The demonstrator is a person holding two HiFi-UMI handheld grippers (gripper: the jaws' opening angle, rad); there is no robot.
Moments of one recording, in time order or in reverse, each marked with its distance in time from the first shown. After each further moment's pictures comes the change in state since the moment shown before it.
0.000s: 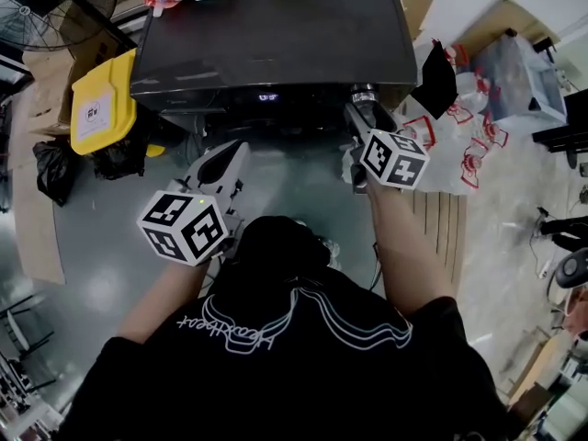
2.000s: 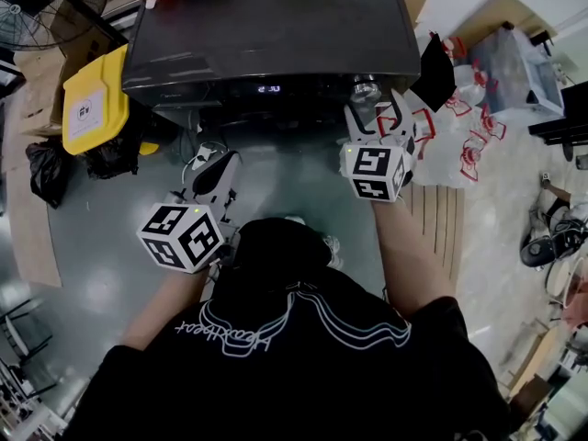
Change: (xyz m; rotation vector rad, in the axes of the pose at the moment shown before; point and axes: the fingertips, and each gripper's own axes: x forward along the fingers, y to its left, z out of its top) left arm -0.013 0.025 -0.042 -0.074 0.030 0.041; right arm -0.017 0.015 0.013 -0.798 -0.049 -0.250
